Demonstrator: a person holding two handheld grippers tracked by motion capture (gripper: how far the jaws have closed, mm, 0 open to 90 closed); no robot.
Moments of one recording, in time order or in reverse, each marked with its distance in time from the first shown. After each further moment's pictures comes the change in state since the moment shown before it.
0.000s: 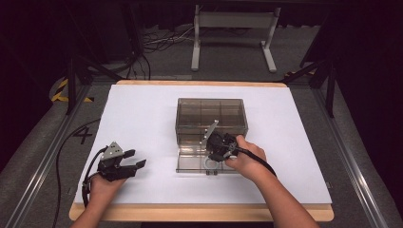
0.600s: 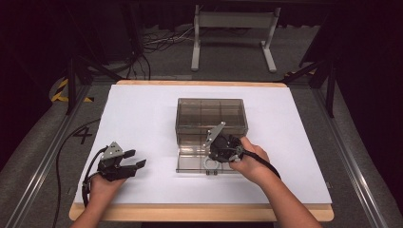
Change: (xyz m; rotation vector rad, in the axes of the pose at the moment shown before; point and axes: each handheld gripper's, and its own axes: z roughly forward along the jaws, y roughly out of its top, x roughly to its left) left arm 0.000 0.000 0.000 0.003 -0.005 0.000; right arm 0.011 -0.008 -0.022 -0.104 0.014 -0.040
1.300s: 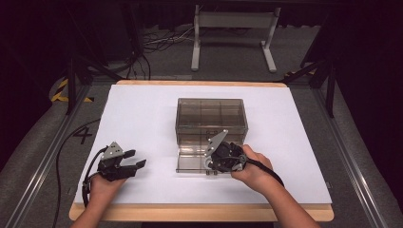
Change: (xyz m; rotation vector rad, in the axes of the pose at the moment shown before) left arm 0.000 0.000 0.000 0.001 0.003 0.000; right arm 0.025 -0.006 -0.009 -0.020 0.068 -0.026
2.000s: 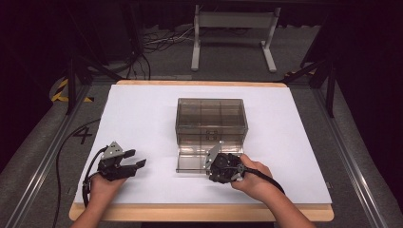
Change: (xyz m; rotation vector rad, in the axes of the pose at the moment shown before) left arm 0.000 0.000 0.000 -0.001 0.001 -0.006; right arm 0.016 -0.012 0.021 0.075 0.076 -0.020
